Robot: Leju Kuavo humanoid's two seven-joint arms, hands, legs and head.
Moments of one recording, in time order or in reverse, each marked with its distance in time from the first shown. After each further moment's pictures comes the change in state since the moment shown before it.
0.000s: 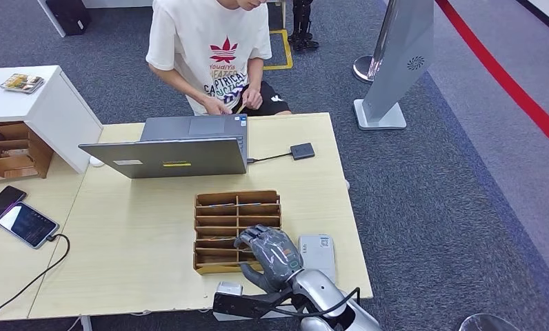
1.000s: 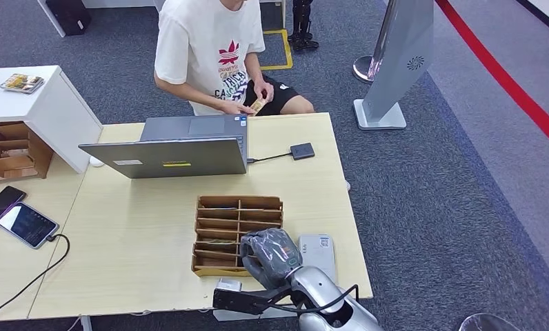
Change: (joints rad) left arm -0.001 0.000 -0.010 0.000 0.000 -0.002 0.000; right arm -0.020 0.013 -0.002 0.046 0.010 0.004 0.003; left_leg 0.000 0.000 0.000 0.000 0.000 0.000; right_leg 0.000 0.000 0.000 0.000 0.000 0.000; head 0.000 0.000
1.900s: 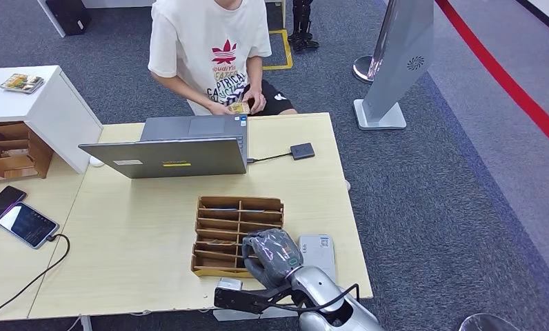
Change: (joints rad) left arm 0.000 0.000 0.000 0.000 0.002 0.000 0.000; right arm -0.002 0.002 -0.006 0.018 0.006 0.013 0.006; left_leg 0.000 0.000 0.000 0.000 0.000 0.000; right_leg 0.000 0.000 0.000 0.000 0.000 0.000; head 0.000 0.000
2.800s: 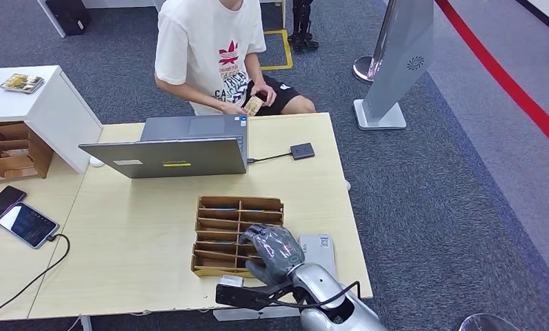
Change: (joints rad) left arm 0.000 0.000 -0.009 0.001 0.016 -0.004 0.000; right arm -0.006 0.000 -0.016 0.000 0.010 0.021 0.004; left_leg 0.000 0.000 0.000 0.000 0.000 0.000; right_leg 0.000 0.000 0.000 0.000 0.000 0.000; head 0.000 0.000
